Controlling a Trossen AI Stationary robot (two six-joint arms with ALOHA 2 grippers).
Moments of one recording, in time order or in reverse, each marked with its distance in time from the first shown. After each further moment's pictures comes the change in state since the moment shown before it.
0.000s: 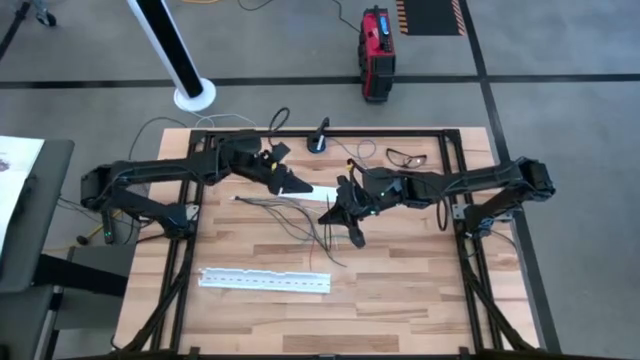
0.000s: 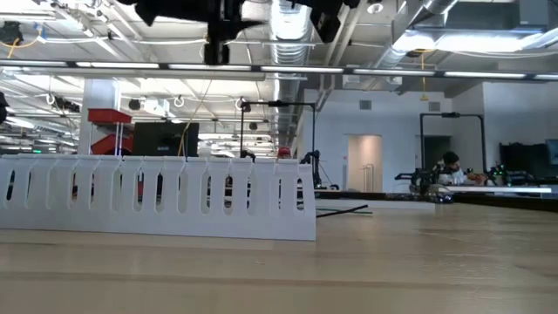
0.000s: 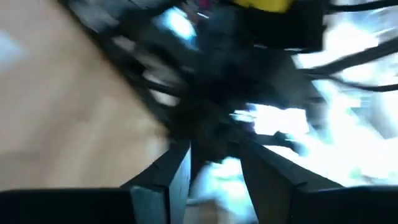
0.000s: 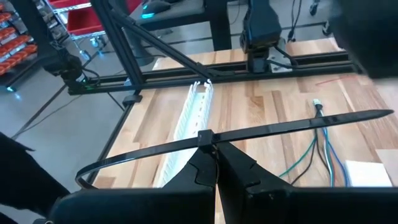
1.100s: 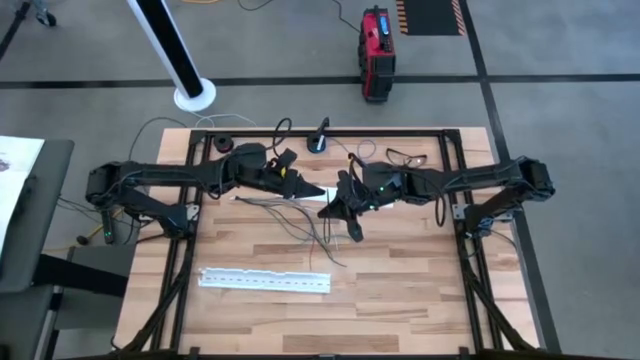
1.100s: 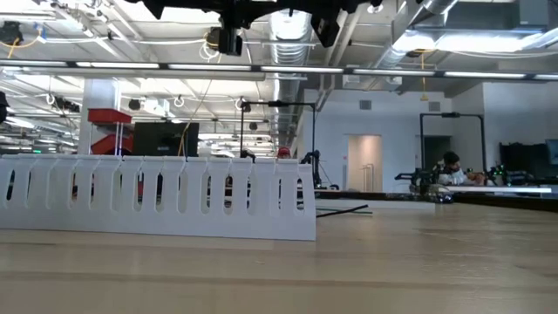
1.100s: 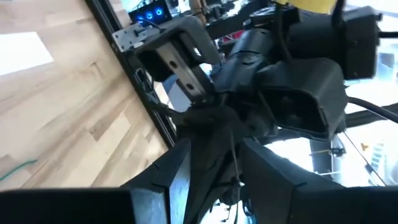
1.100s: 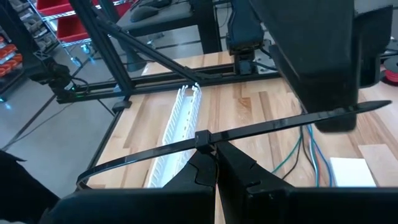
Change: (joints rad) left arm -0.116 0.048 0.000 0.097 -0.260 -0.191; right arm -0.036 0.001 0.000 0.005 0.000 0.014
